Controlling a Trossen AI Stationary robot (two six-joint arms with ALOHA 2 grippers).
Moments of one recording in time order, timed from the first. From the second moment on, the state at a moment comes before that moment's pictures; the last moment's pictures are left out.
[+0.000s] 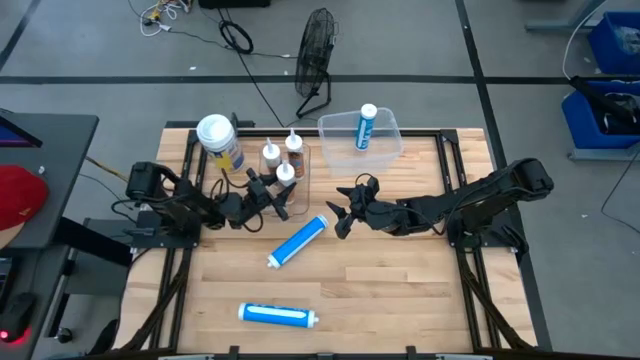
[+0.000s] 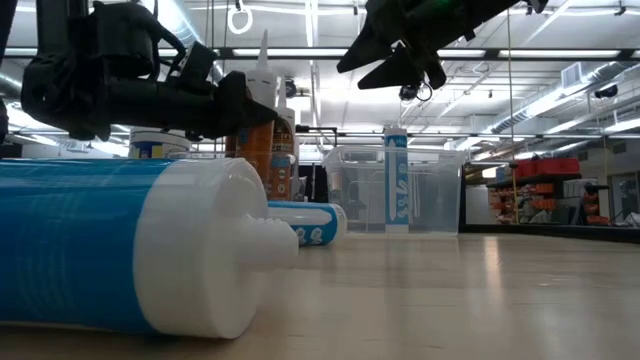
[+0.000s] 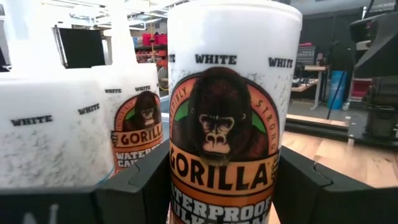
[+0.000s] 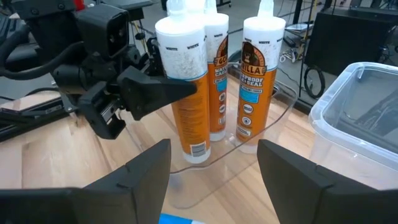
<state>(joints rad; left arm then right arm) -0.01 1.70 0.29 1.57 -0.69 0.09 0.21 1.49 0.90 0.17 0.72 0.38</state>
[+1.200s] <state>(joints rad) 0.00 1.70 0.29 1.57 -0.71 0.03 0.21 1.49 0.90 0.16 0.71 0.38</state>
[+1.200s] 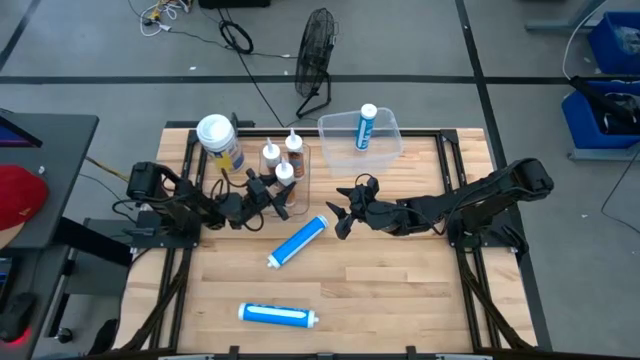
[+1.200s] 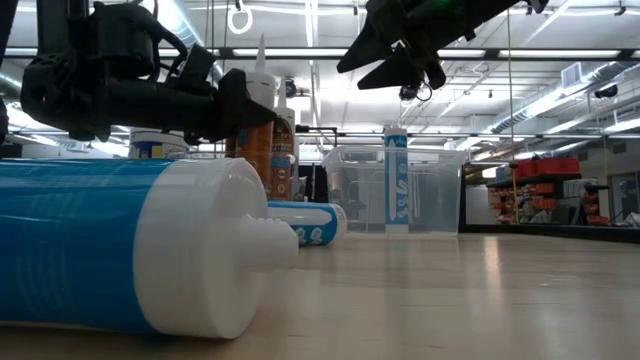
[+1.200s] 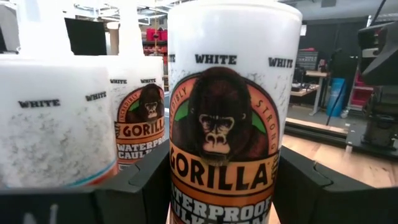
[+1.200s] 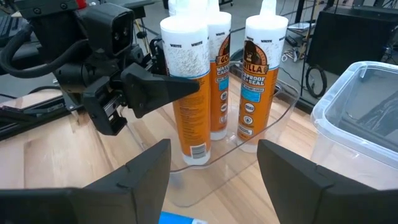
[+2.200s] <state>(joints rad) 0.00 1.70 0.29 1.52 -0.74 -0.04 0.21 1.49 0.90 0.16 0.71 0.38</state>
